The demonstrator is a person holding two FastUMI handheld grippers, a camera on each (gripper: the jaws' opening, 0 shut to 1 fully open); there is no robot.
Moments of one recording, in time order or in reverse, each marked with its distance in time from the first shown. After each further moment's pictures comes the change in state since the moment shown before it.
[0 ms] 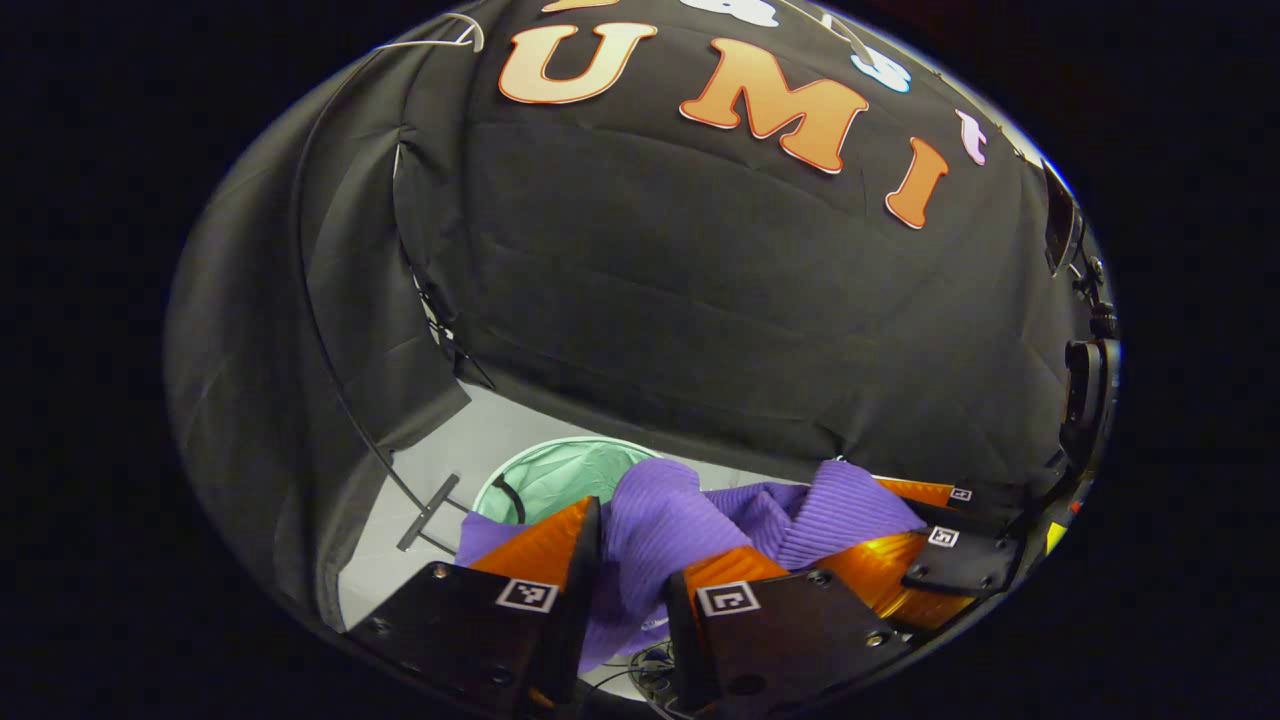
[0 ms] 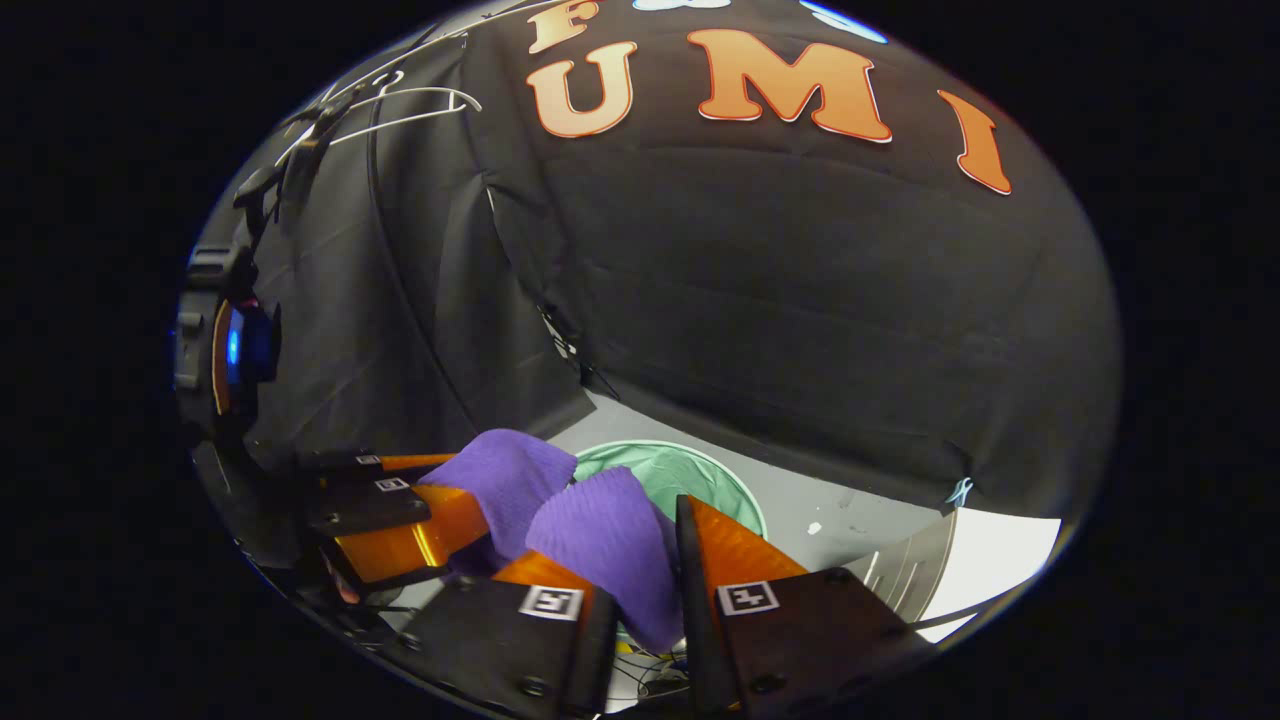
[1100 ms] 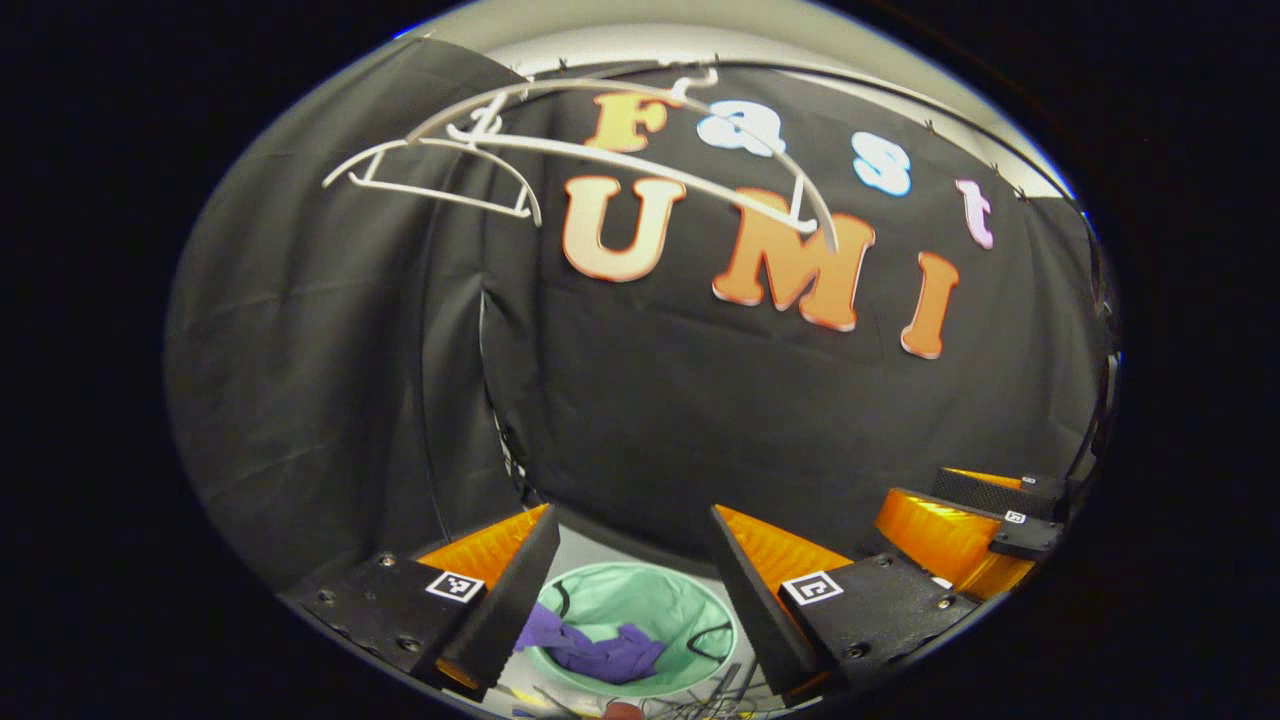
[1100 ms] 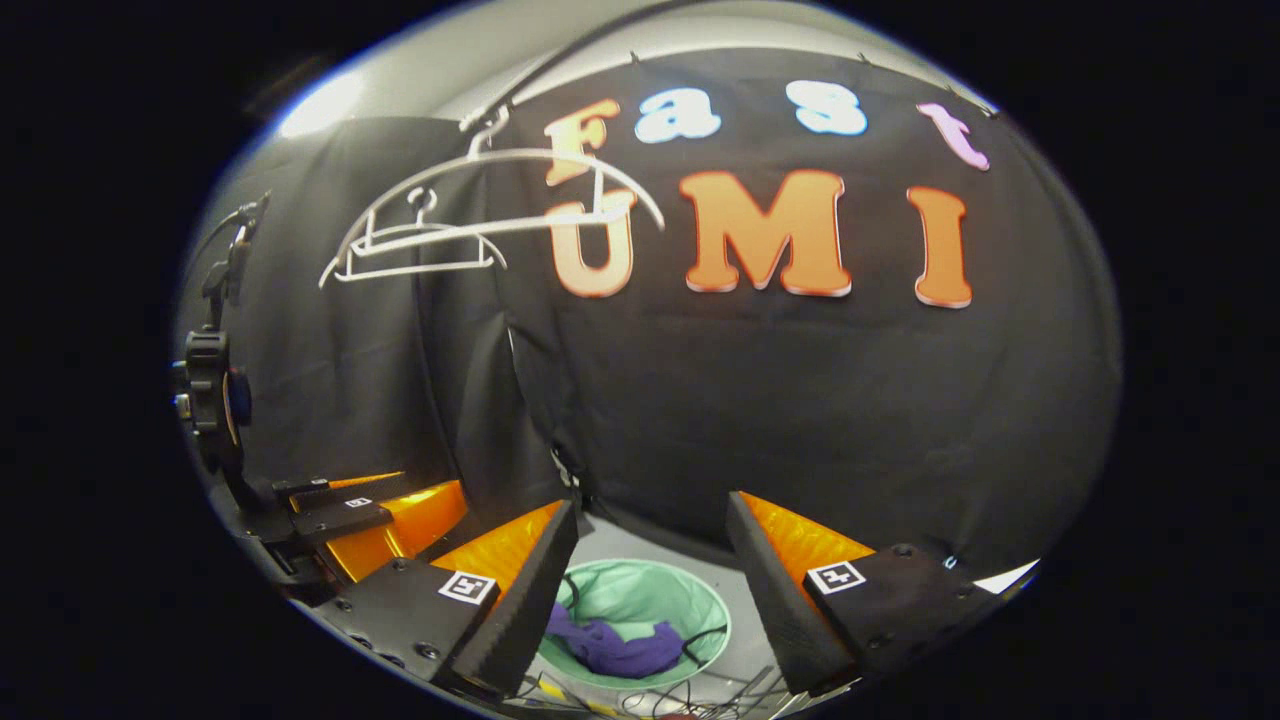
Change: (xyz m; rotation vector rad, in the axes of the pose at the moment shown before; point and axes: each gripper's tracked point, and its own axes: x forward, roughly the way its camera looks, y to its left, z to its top) left arm -0.166 -0.019 0.135 -0.063 -0.548 0.217; right arm -0.174 -0.024 0.153 -0.045 -0.500 0.043
